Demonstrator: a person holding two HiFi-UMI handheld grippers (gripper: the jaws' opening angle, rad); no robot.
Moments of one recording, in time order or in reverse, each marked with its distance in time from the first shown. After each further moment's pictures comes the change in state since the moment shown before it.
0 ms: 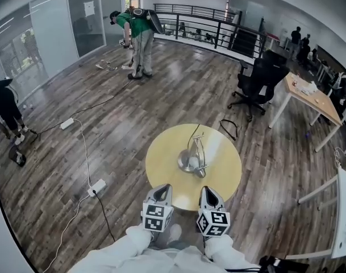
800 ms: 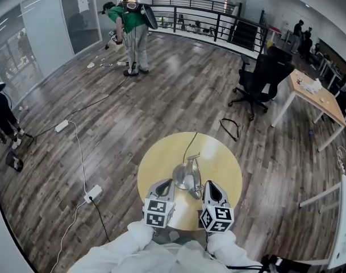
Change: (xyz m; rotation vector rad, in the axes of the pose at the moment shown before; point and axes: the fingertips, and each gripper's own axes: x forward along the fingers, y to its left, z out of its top) left arm 0.145 0.039 0.048 0.016 0.002 -0.010; right arm 0.132 -0.073 0.038 0.008 -0.003 -0.024
